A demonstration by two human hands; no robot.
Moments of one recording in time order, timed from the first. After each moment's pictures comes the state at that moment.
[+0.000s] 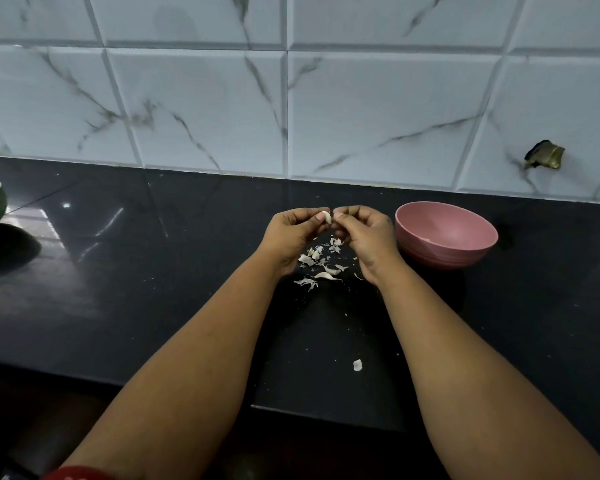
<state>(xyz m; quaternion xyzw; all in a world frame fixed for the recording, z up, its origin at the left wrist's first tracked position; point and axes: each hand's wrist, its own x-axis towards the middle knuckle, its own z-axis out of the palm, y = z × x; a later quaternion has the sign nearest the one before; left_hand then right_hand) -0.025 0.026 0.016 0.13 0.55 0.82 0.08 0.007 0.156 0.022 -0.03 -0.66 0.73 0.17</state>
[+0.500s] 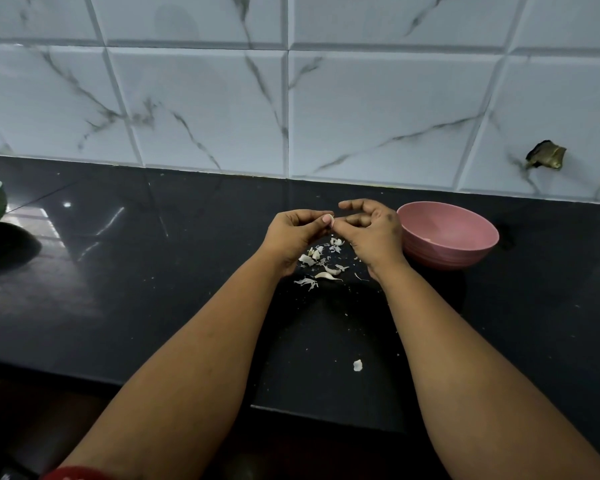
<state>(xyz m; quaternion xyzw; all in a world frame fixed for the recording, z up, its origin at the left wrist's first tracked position) -0.024 0.027 0.015 0.15 0.60 0.79 0.06 0.011 0.160 0.022 -0.01 -0.74 0.63 0.24</state>
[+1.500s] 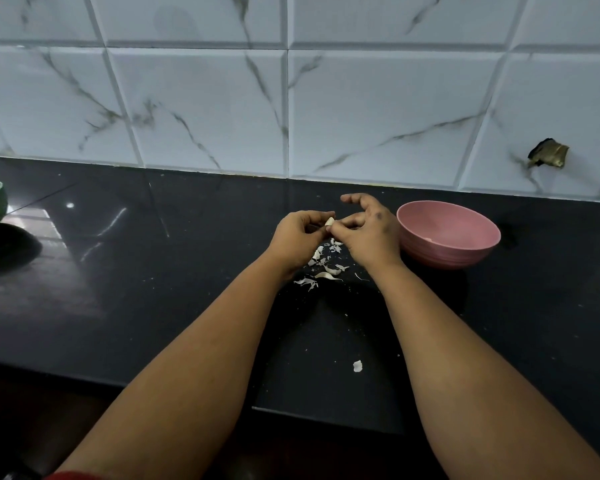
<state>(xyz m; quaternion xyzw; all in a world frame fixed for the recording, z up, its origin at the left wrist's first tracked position) -0.025 0.031 0.009 0.18 0.74 0.65 -0.02 0.004 0.163 0.020 0.00 -0.83 0.48 0.29</state>
